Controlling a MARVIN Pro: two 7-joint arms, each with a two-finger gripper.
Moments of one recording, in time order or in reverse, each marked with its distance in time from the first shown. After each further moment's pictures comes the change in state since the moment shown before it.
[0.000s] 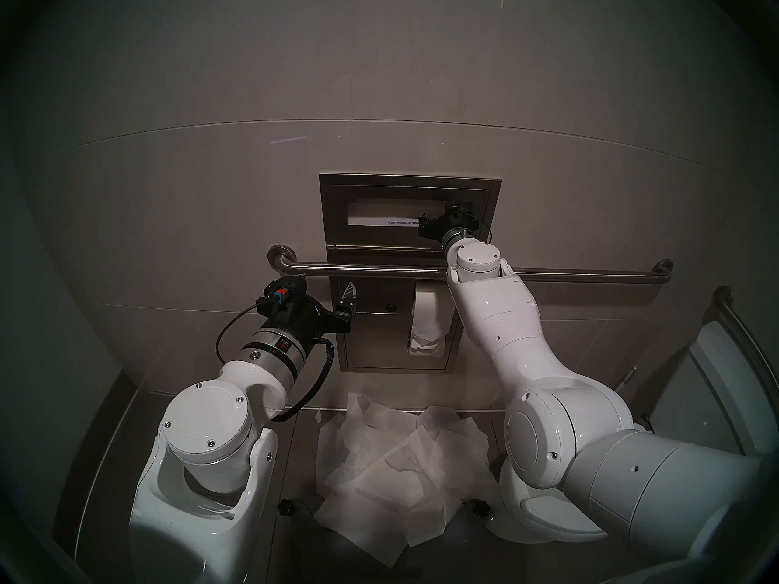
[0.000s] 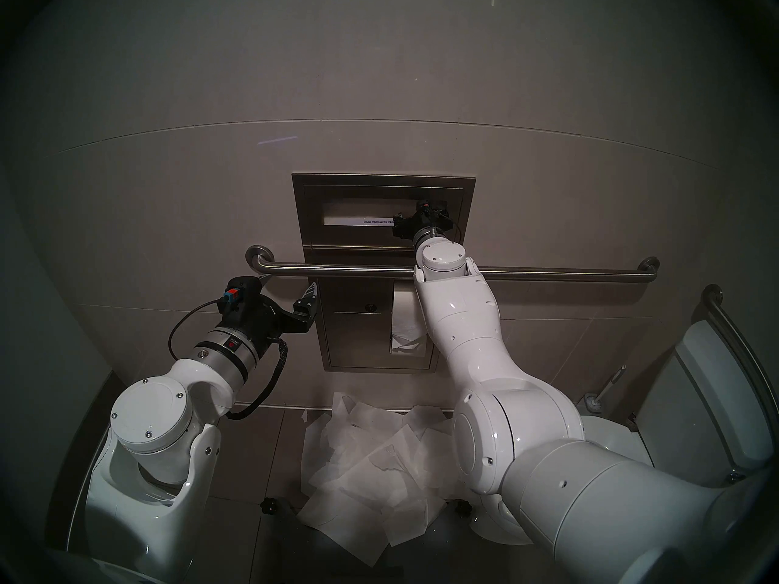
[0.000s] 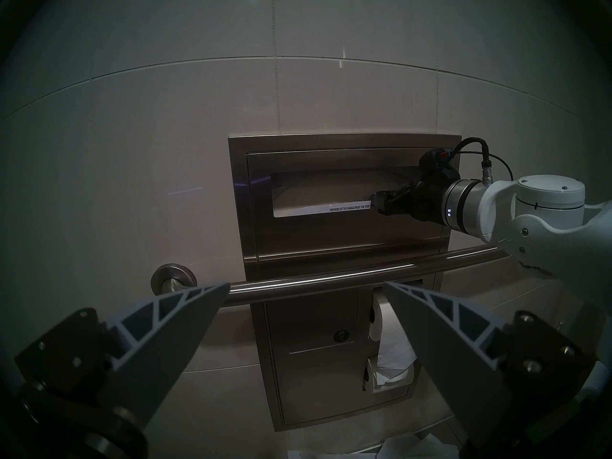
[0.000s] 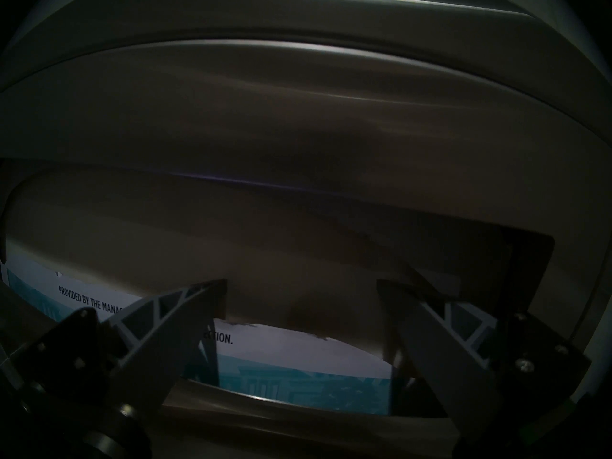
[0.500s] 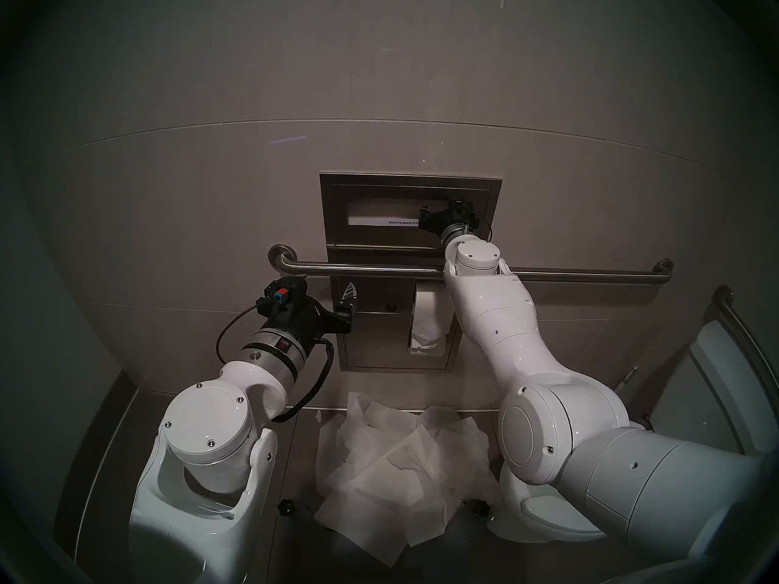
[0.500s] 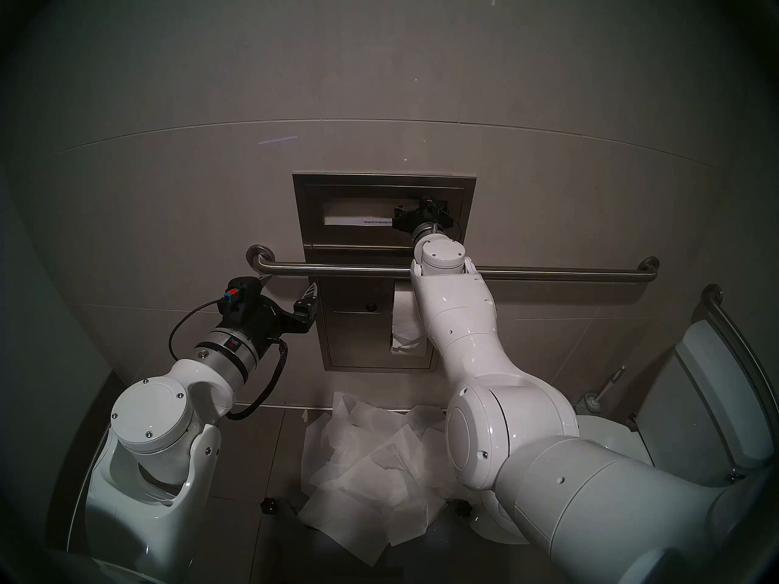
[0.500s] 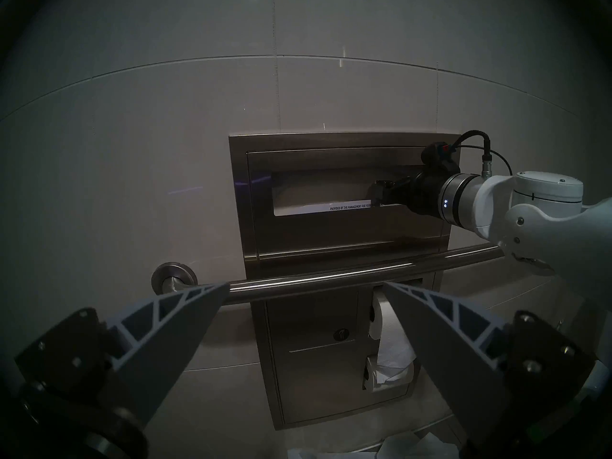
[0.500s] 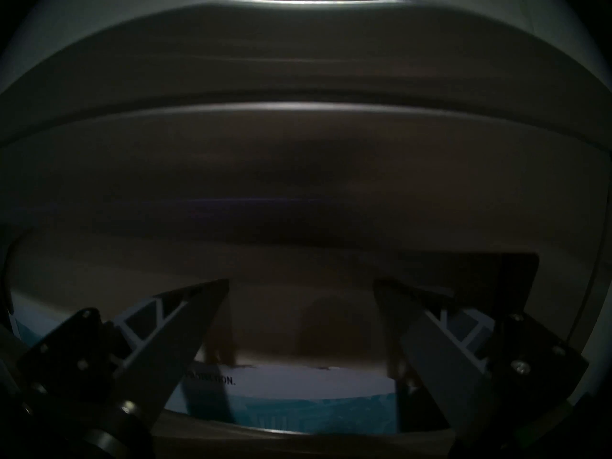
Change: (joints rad) left arm 0.000 0.003 0.001 0.001 -0.004 0.001 0.003; right arm 0.017 -0.025 0.050 0.000 0.081 -0.029 -0.008
